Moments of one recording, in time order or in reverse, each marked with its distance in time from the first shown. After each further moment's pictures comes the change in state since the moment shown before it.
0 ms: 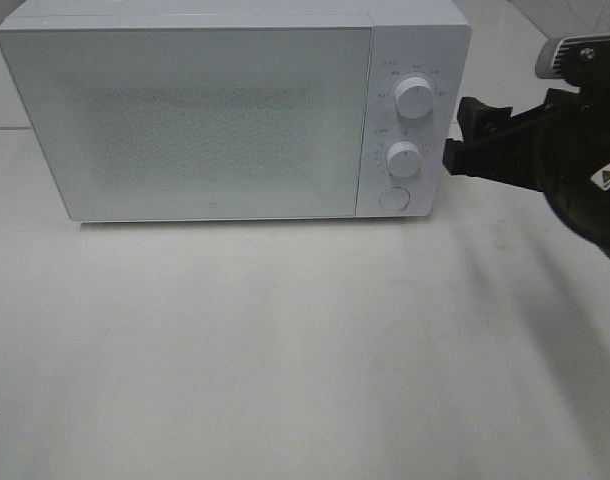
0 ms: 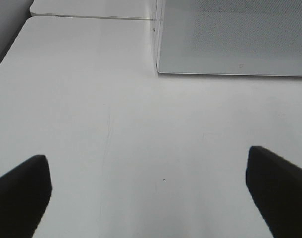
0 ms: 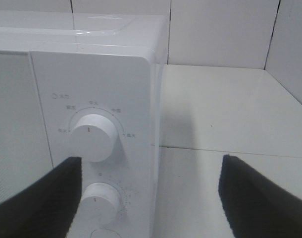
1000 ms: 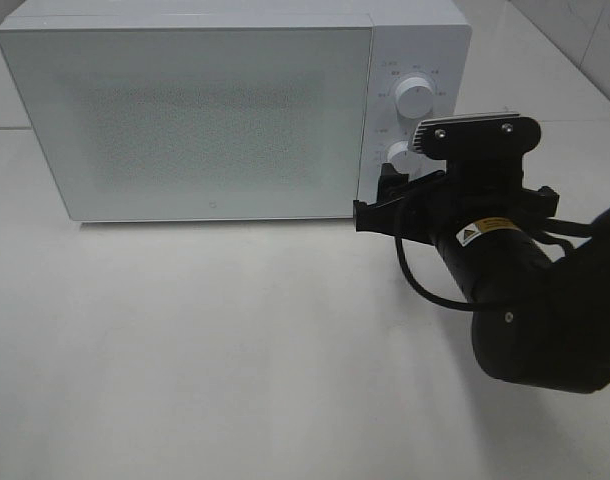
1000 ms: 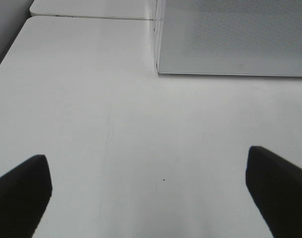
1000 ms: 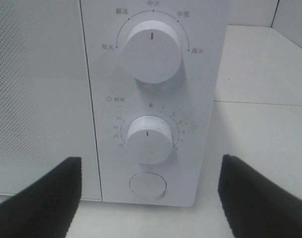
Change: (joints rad) left arm 0.000 0.000 0.000 0.000 0.000 0.000; right arm 0.229 0.325 -0.132 0.285 -0.124 -0.011
